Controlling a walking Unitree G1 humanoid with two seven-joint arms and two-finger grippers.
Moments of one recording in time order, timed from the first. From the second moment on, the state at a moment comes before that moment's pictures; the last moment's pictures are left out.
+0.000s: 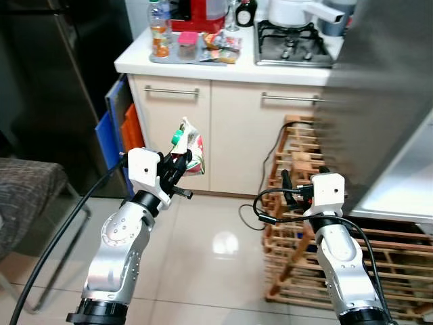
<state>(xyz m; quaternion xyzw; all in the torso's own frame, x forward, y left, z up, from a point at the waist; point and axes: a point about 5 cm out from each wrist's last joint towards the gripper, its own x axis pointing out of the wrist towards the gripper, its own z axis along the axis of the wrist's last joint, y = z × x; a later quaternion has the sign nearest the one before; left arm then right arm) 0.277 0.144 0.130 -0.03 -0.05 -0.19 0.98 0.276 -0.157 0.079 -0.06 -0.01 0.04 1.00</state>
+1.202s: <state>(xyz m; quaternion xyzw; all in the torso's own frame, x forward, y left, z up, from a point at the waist) 0.284 0.145 0.133 0.00 -0.05 -0.19 0.98 0.272 -0.150 0.075 -0.05 -0.01 0.05 1.00</state>
